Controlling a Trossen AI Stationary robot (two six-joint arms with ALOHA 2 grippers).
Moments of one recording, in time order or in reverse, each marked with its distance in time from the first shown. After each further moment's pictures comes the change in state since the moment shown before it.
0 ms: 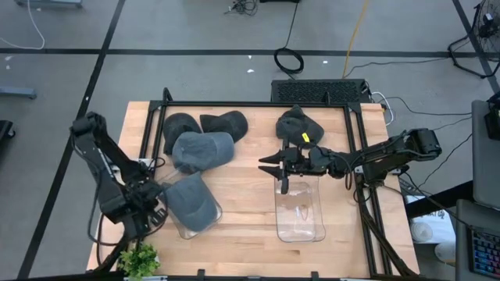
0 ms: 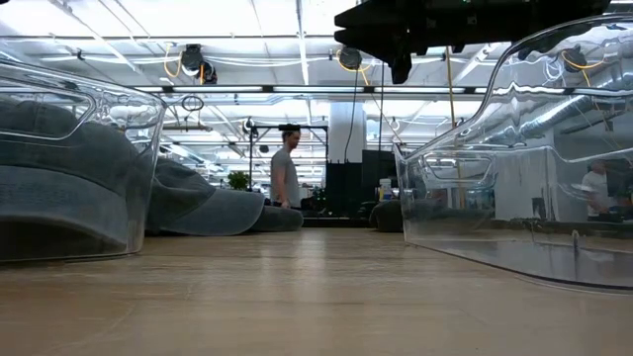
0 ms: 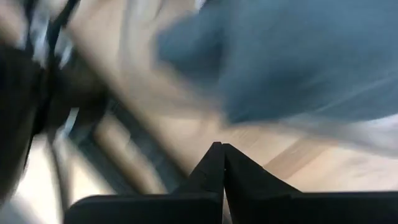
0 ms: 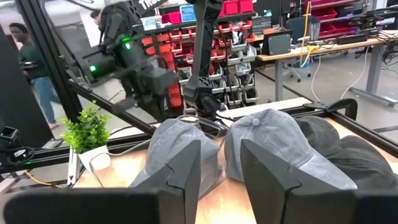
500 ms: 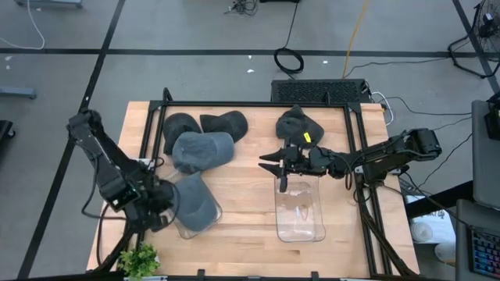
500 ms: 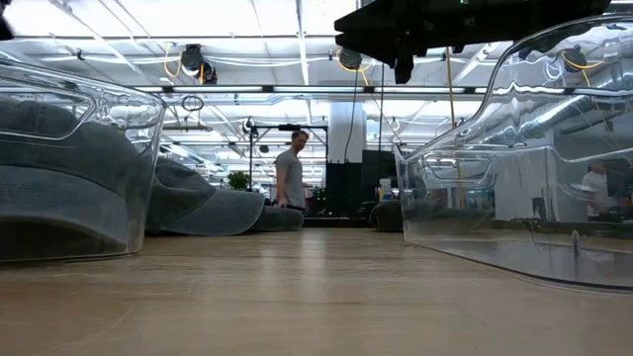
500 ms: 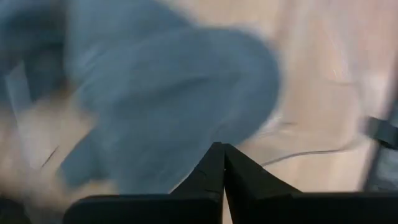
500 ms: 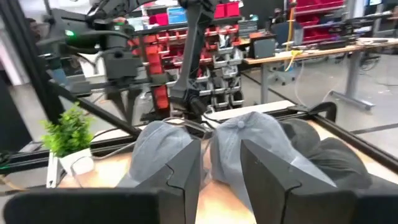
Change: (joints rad) left arm 0.131 -0.119 0.052 0.214 -0.185 0.615; right arm 0.000 0.000 0.000 0.000 0.055 -0.026
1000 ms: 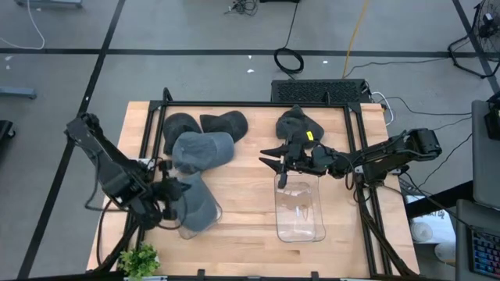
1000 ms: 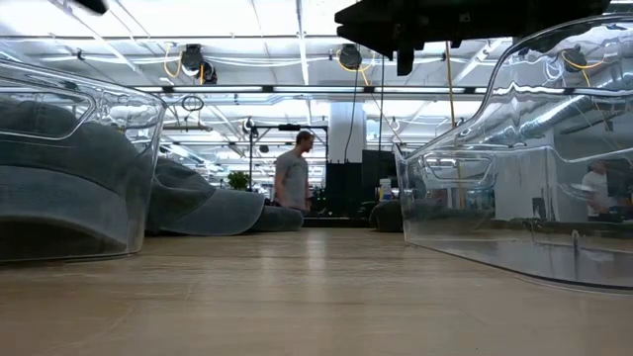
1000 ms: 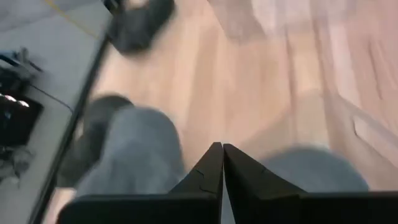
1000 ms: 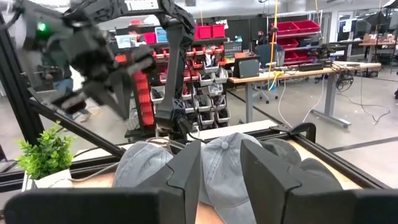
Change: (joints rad) left arm 0.123 0.047 0.152 0.073 -0.480 0.683; right arm 0.000 0.000 0.001 0.072 0.075 -0.052
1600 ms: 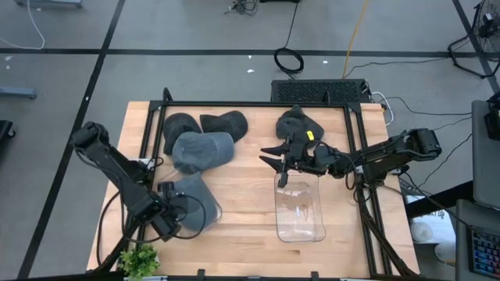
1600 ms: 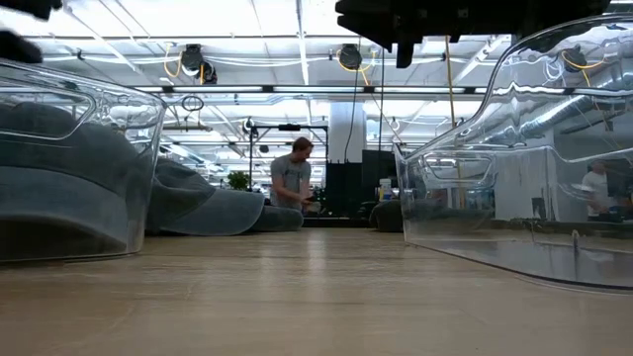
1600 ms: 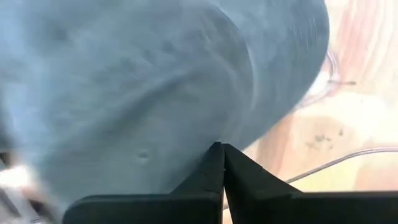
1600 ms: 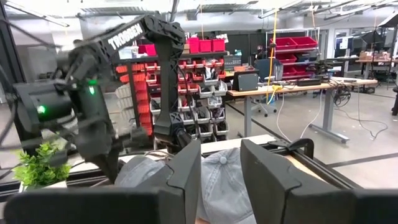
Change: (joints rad) left arm 0.006 0.226 -0.104 -0.048 0.608 -0.299; right arm 0.000 0.000 0.000 0.061 0.000 -0.041
